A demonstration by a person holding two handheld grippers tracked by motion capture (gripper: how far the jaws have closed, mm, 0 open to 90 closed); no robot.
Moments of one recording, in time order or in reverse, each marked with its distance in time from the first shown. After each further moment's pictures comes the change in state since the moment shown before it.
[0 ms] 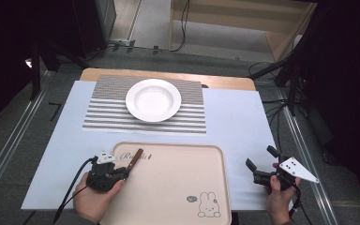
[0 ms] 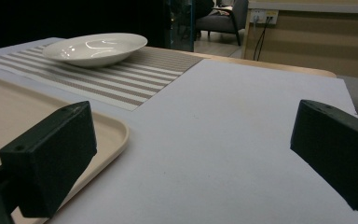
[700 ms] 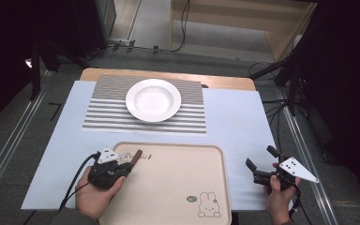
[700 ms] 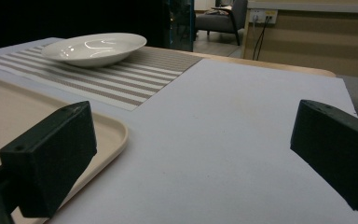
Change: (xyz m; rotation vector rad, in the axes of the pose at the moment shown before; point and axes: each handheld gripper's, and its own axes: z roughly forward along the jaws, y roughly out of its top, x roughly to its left) left arm -0.010 0.017 -0.005 -0.067 -0.050 0.146; right arm 0.000 0.000 0.000 -0.001 -0.004 0.002
